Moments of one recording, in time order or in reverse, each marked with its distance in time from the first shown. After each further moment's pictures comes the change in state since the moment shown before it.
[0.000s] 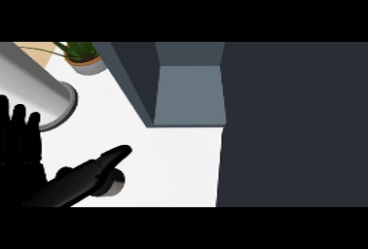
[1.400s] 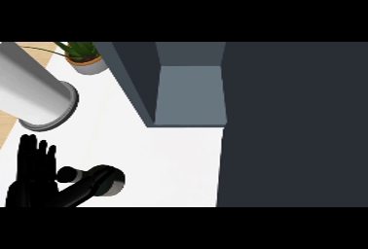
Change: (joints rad) left arm 0.424 -0.005 0.172 0.276 0.687 -0.061 -0.786; right arm -0.076 0.011 -0.037 -0.002 0.005 0.005 0.083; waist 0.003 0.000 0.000
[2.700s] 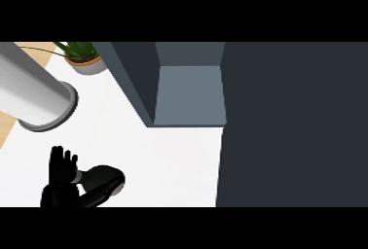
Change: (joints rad) left arm 0.026 -0.055 0.081 0.357 0.217 -0.189 -0.397; right arm -0.018 0.018 -0.005 -0.004 0.008 0.017 0.022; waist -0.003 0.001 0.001
